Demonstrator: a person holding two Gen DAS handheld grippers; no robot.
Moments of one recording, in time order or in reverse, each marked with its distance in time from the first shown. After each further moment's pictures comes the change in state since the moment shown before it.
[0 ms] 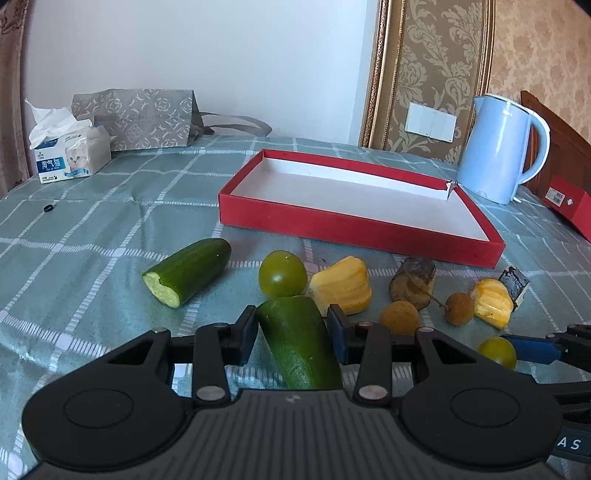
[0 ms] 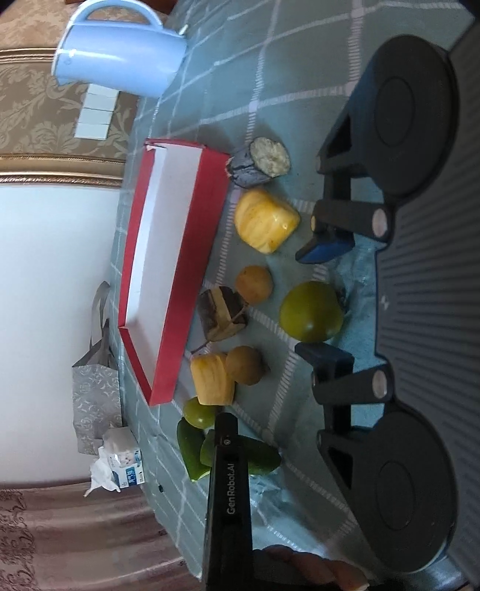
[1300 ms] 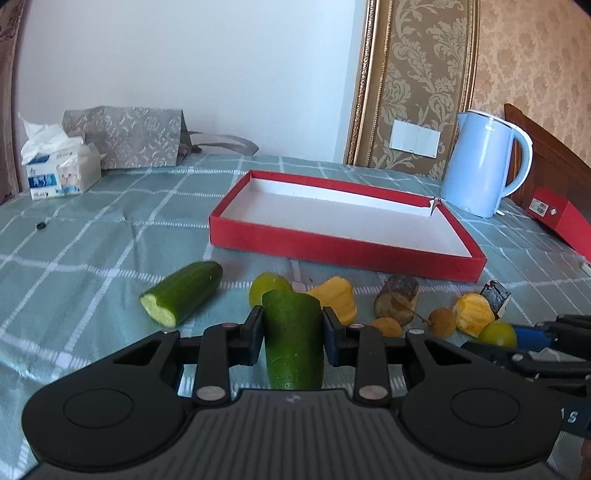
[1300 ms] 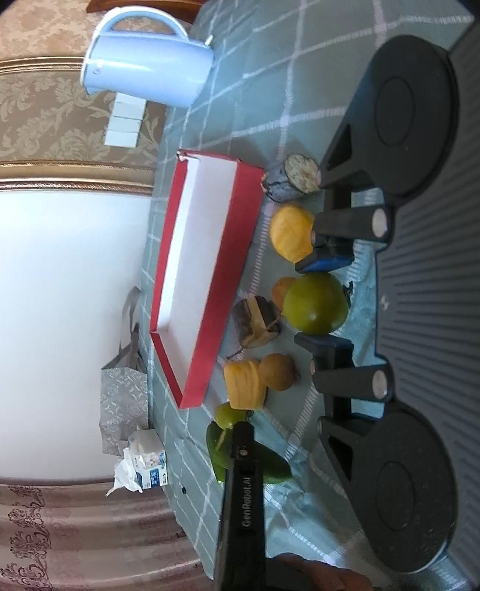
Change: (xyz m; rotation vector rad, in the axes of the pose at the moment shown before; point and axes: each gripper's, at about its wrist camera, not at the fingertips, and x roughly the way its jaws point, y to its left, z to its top) left arm -0.013 0.000 0.008 0.013 -0.062 -0.048; right arm -0.011 -0.004 0.005 -0.001 -0.088 -0.013
